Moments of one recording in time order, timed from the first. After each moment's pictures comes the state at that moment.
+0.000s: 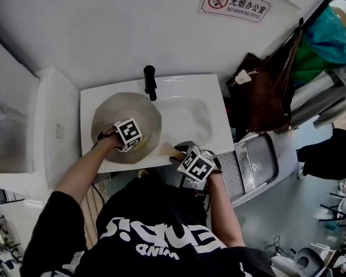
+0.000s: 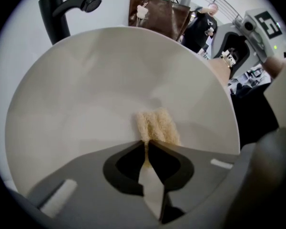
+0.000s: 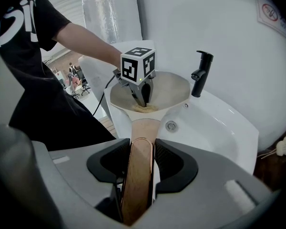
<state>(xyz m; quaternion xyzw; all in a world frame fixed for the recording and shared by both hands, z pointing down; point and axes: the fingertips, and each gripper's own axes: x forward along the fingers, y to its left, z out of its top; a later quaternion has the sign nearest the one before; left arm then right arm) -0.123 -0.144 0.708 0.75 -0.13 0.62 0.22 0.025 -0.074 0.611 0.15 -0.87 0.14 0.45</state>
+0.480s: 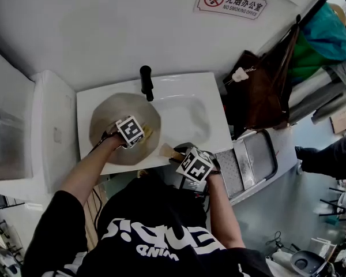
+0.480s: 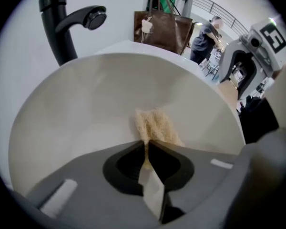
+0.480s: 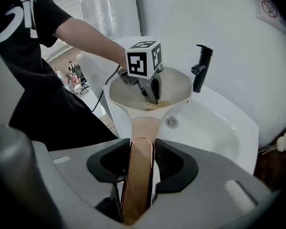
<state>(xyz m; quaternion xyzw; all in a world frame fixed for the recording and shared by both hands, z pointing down) -0.097 -0.181 0.705 0.78 -0.18 0.57 0.19 0.031 -0.069 0.622 0.15 -0.86 0.14 0.47</state>
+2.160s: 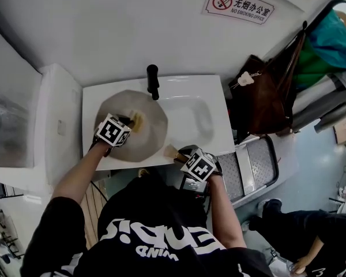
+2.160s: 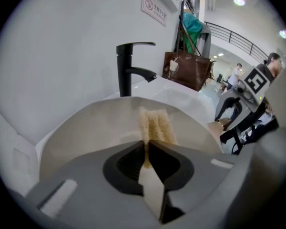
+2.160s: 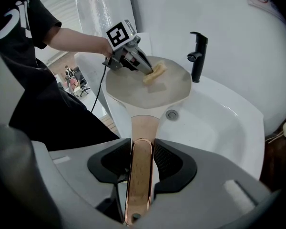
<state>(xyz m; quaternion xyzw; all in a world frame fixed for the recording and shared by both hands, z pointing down) -0.142 -0.197 0.633 0.81 -0.35 0.42 0.21 0.046 -0.068 0.645 0.15 -0.86 0.16 0.47</state>
